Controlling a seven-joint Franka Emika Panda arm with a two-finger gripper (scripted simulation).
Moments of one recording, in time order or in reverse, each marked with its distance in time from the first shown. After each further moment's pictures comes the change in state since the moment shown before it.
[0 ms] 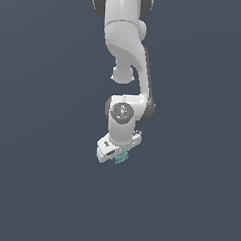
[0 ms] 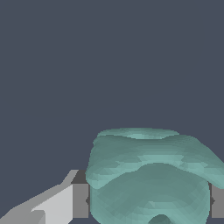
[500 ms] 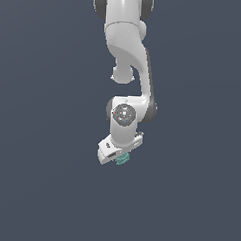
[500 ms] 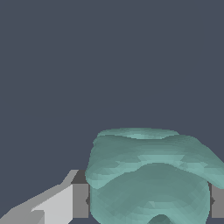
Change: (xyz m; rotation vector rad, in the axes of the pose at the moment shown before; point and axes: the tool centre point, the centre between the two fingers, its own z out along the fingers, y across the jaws) arm 0.008 -0.002 0.000 0.000 0.000 0.001
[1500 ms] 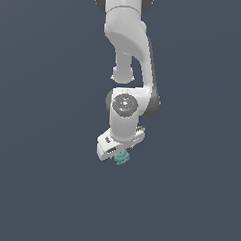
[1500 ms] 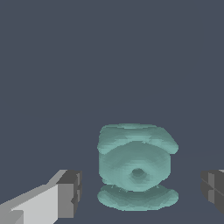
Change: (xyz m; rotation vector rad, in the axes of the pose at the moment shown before) arm 0.000 0.000 -0.039 -0.001 0.001 0.004
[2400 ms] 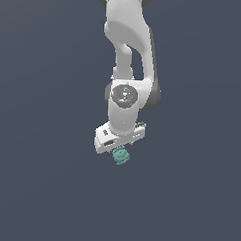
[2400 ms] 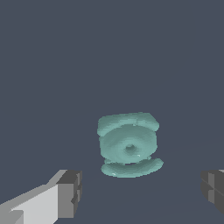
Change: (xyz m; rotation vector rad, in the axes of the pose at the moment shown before) arm -0.011 0.000 -0.026 -0.005 -0.011 0.101
